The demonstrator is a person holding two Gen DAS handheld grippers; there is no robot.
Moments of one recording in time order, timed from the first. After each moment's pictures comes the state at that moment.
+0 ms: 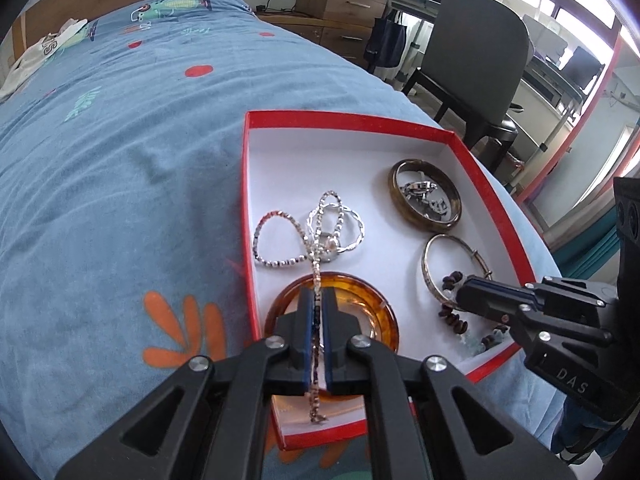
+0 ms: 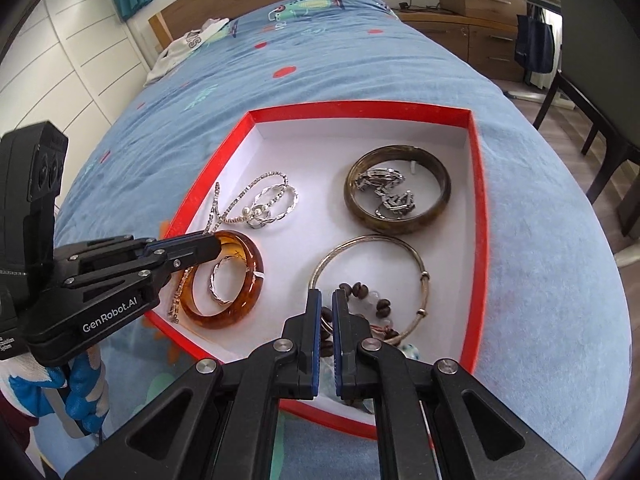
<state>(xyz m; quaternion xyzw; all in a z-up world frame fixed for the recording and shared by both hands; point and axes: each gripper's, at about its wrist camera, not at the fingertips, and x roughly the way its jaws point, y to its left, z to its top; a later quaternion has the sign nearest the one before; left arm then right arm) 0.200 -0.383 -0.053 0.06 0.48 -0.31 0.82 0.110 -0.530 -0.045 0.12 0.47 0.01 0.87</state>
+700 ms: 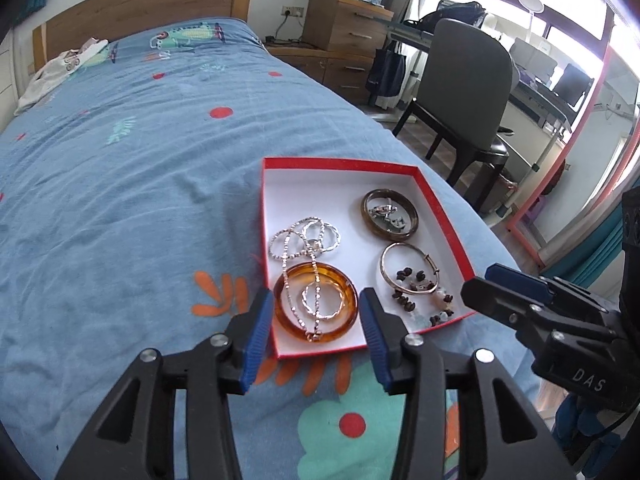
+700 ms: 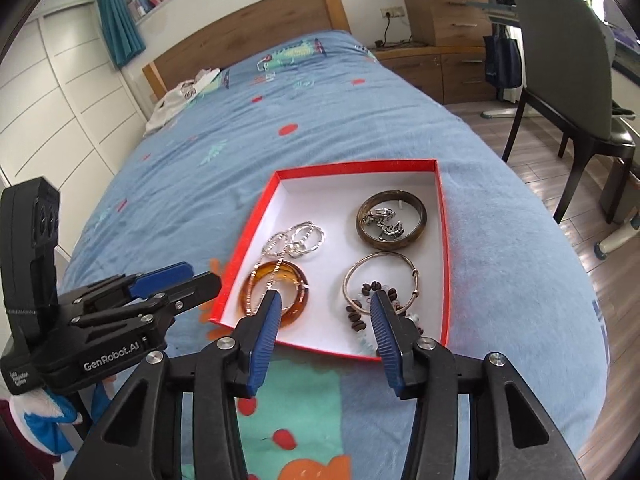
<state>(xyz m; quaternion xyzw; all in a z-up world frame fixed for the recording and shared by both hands) 0.141 -0.345 0.017 0.05 0.44 -0.30 0.85 0.052 -0.508 0.021 0.16 0.40 -0.03 0.90</state>
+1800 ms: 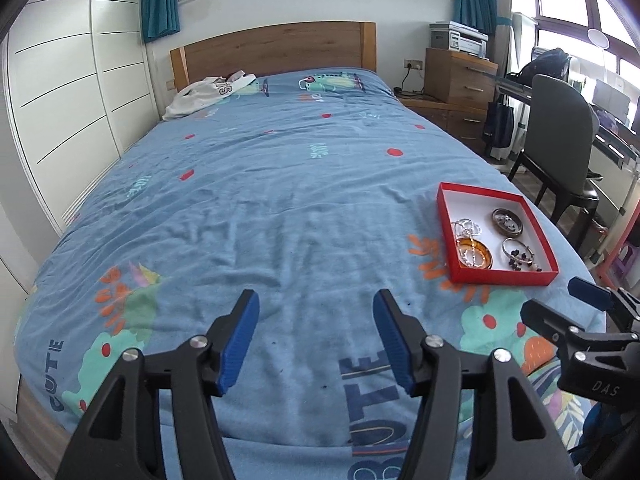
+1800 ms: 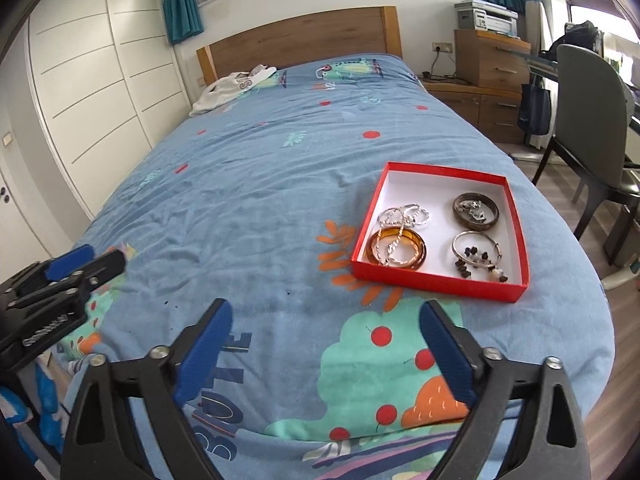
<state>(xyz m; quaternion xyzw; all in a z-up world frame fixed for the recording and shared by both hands) 0.019 -0.152 0.079 0.06 0.35 -0.08 0.93 -0.020 -0.364 0.050 0.08 0.37 0.01 0.92</state>
